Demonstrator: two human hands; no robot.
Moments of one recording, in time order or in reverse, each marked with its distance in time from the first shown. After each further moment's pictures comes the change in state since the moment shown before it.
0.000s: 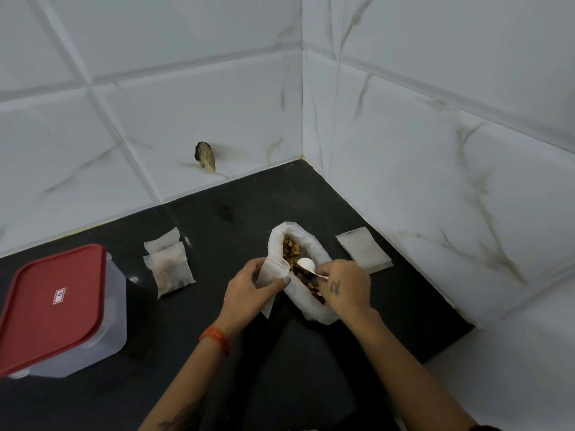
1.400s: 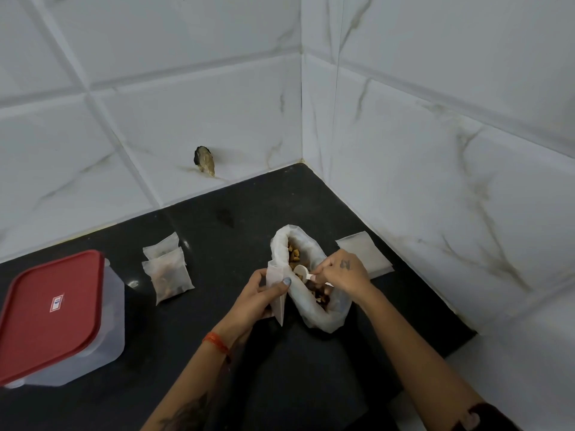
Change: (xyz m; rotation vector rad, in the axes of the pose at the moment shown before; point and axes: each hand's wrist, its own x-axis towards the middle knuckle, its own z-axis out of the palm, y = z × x) left_hand 0.000 0.006 0.009 -0.507 -0.250 -0.191; right_hand 0.037 0.008 -0.011 0.354 -0.321 0.178
